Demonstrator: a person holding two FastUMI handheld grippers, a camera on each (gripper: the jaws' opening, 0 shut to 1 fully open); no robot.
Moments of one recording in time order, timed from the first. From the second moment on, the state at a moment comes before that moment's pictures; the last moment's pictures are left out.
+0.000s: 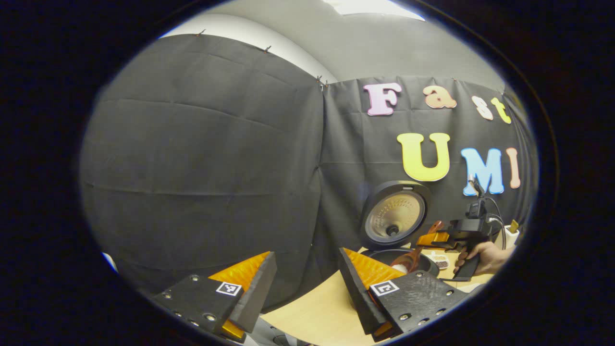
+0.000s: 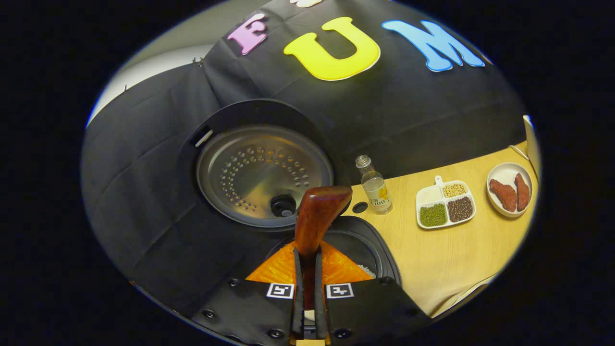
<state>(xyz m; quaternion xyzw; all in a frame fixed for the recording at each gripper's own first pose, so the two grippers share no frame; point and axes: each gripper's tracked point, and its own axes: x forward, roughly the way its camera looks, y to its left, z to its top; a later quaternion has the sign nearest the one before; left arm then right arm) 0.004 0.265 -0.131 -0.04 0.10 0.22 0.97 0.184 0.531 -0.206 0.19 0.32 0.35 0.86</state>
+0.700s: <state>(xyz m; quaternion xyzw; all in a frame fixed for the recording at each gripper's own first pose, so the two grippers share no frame) 0.005 0.263 -0.132 -0.04 0.10 0.22 0.97 0.166 0.547 -0.195 -0.03 0.19 0.41 0.89</state>
